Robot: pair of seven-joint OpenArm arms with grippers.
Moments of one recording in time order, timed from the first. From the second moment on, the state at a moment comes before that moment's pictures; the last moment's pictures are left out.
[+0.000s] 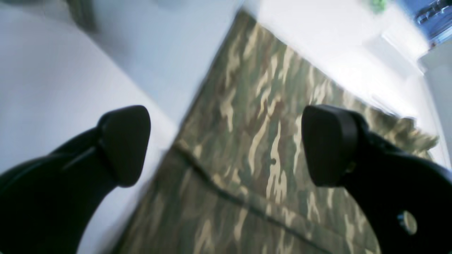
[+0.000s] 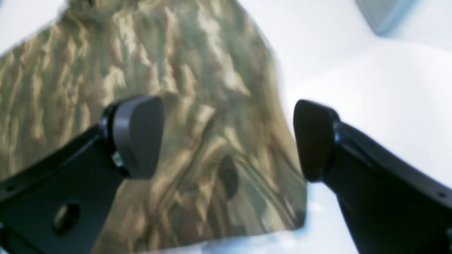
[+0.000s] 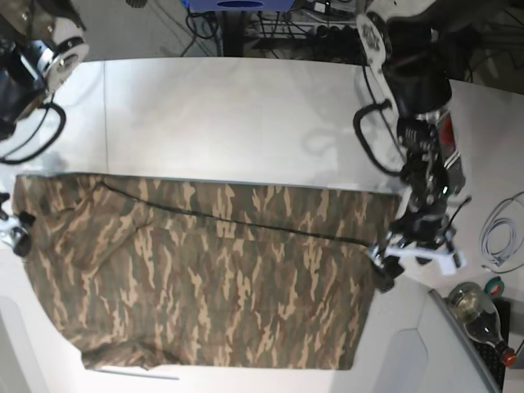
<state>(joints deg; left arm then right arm) -10.0 -4.5 -25.5 65.1 -23.2 -16.6 14.3 13.0 9.4 50.2 65.6 5.0 35.9 -29.9</state>
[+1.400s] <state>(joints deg) -5.9 -7.0 -21.8 49.6 -34.6 -17.1 13.4 4.3 9.6 55.7 49.2 29.3 37.4 -35.6</state>
